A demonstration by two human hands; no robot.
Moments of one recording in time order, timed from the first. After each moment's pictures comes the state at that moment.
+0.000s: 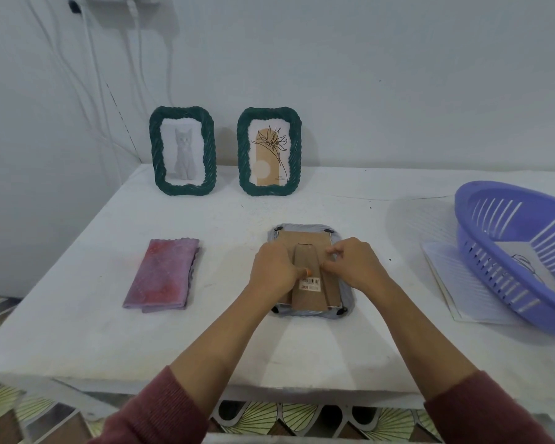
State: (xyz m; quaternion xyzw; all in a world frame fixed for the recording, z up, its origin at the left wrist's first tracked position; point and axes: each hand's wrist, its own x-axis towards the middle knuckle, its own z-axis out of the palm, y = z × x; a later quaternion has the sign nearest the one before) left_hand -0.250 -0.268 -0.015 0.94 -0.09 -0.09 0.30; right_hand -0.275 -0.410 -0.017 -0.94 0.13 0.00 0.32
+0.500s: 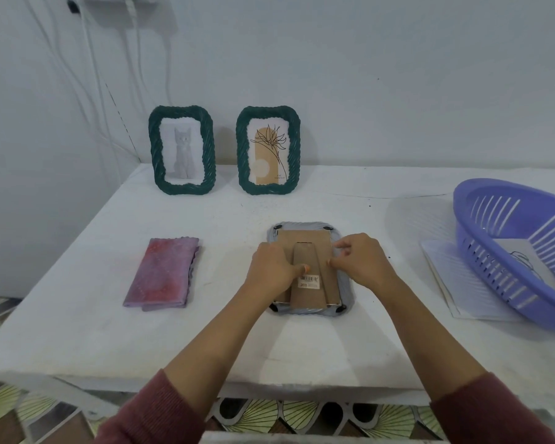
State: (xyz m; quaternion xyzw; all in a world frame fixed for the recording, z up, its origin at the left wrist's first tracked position) left_hand -0.252 -0.262 -0.017 0.93 -0.08 -0.13 0.34; right_hand -0.280 -0.418 -0.011 -0.93 0.13 -0.02 0.34
